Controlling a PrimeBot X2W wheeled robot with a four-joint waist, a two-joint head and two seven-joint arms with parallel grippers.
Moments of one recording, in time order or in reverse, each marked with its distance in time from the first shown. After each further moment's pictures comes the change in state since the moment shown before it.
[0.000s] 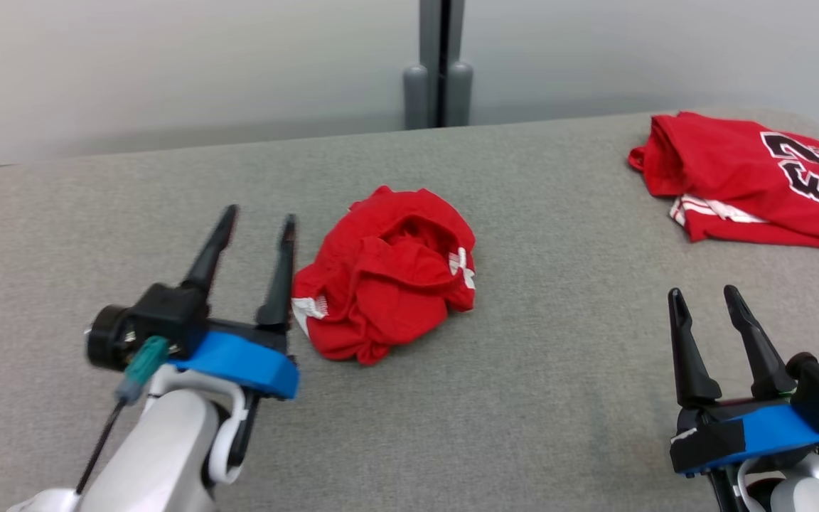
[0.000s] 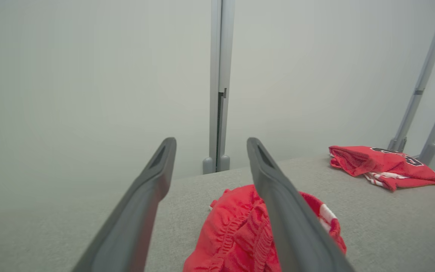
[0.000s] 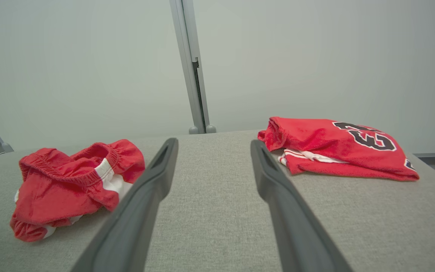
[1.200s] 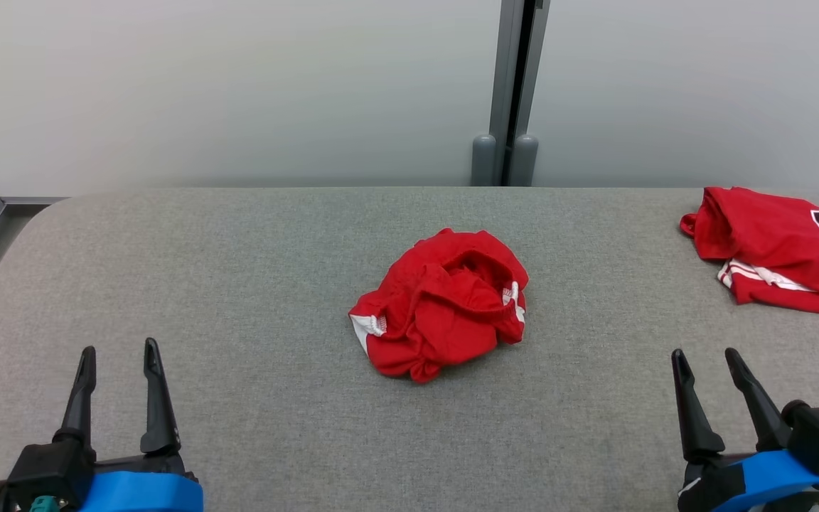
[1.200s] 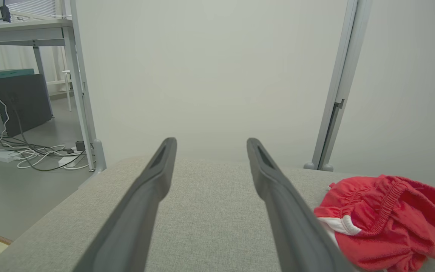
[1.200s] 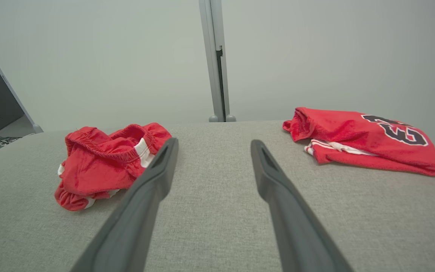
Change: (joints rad) left arm 0.442 -0.085 0.452 -0.192 0.192 -0.039 -0.007; right arm 0.108 0.000 -0.024 0.015 -0.007 0.000 0.049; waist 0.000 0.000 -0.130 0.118
